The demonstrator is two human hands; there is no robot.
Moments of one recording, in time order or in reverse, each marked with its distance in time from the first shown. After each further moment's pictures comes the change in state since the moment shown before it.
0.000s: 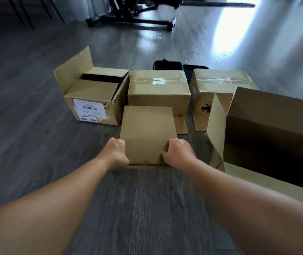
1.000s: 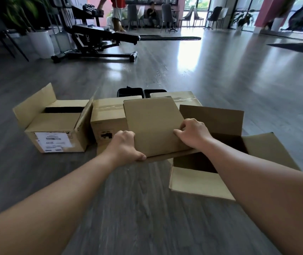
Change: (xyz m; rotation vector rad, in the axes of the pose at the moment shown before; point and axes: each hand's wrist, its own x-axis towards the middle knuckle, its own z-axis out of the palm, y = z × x) left_hand -0.053 0.183 -0.035 -0.014 0.191 0.348; right_hand -0.050 0.117 -0.180 0.112 0.393 0.105
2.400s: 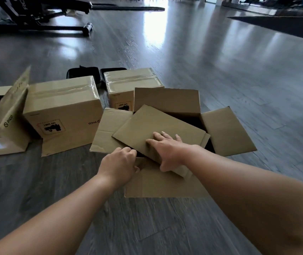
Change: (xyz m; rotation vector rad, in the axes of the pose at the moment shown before) left_hand 0.011 0.062 0.160 0.245 -0.066 0.375; right_hand -0.037 0.115 0.026 -0.428 -0.599 -0.181
